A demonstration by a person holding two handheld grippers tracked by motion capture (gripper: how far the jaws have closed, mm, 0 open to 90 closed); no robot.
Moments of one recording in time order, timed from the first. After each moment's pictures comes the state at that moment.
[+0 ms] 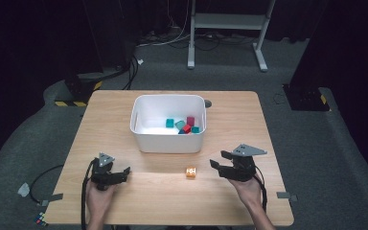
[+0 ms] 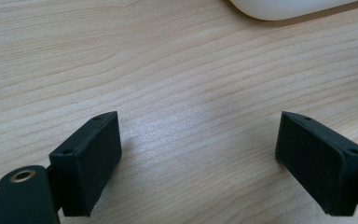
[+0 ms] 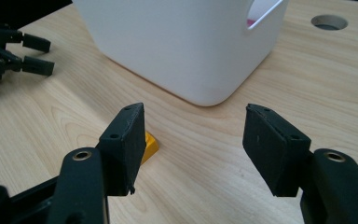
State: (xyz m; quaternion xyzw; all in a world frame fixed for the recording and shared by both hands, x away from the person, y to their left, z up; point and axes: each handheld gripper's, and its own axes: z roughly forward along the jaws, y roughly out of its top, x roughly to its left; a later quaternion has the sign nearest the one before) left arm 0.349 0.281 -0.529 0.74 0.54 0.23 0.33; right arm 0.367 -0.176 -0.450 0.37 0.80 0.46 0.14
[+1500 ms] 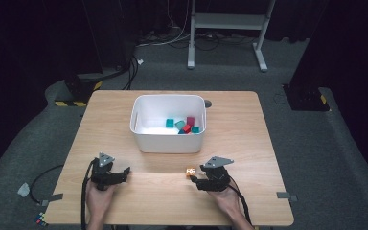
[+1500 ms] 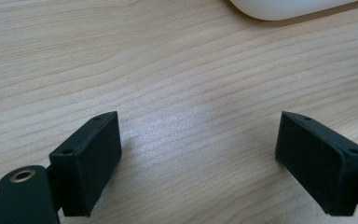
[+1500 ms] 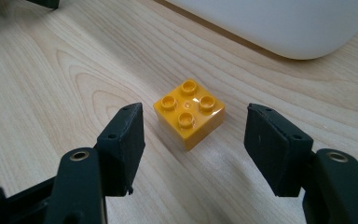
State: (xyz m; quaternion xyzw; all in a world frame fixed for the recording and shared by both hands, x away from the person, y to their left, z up) left arm 0.349 0.281 -0.529 0.74 0.54 0.23 0.33; right arm 0.362 -0.114 -0.509 0.34 0.84 0.40 0.10
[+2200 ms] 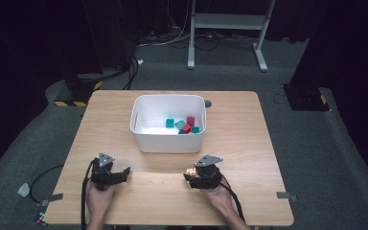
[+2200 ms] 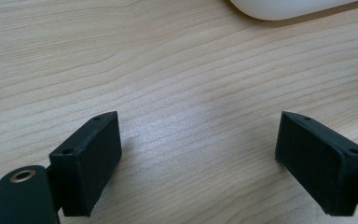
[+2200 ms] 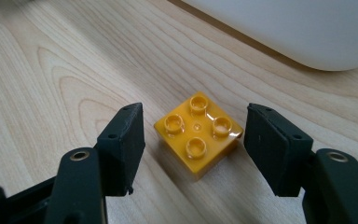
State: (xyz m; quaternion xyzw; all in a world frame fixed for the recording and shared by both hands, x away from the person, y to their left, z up) left arm 0.349 0.281 -0.529 0.74 0.54 0.23 0.33; right arm 0.373 -0.091 -0.520 0.34 0.85 0.39 0.11
